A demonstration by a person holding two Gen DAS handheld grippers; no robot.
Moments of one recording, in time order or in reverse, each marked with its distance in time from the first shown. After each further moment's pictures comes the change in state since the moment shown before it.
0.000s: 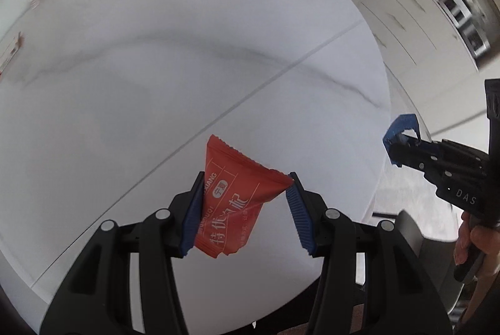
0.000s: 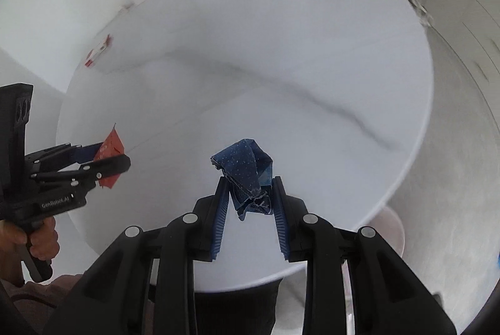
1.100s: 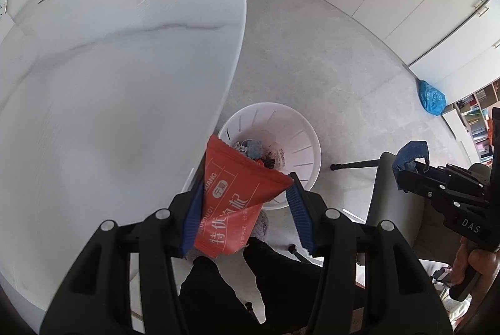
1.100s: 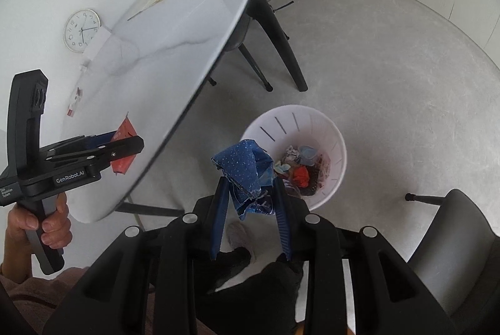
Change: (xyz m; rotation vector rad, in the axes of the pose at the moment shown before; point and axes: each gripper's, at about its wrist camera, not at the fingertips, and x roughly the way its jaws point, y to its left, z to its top) left arm 0.041 -0.218 -0.061 0.248 0.077 -0.013; right arm -0.085 -0.187 -0.195 0.310 -0.087 0.023
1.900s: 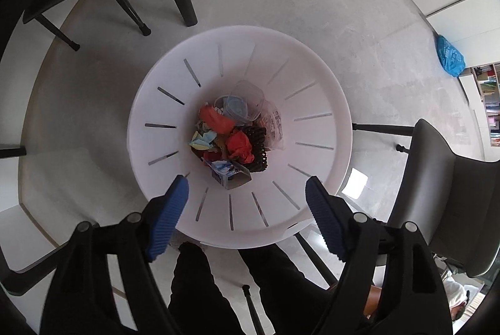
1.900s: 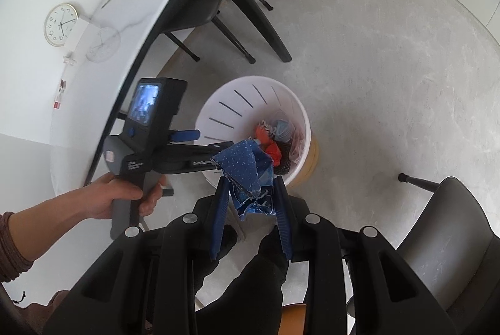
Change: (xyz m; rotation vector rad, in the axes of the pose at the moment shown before) left arm 0.237 -0.056 0.007 0.033 0.270 0.004; right arm 0.037 -0.089 0.000 0.038 0.133 0.008
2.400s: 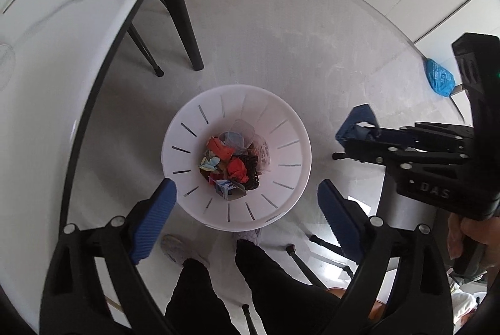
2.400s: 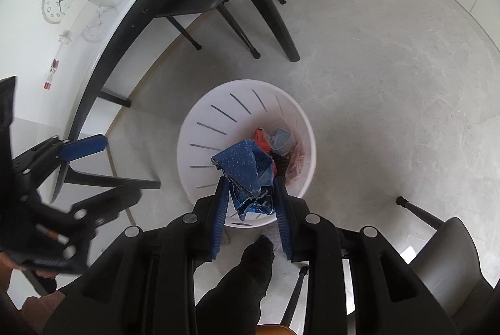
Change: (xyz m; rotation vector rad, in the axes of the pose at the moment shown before) left arm -0.117 -0.026 -0.022 0.007 -0.193 0.025; right arm 0.068 0.001 0.039 -0.113 0.041 -0.010
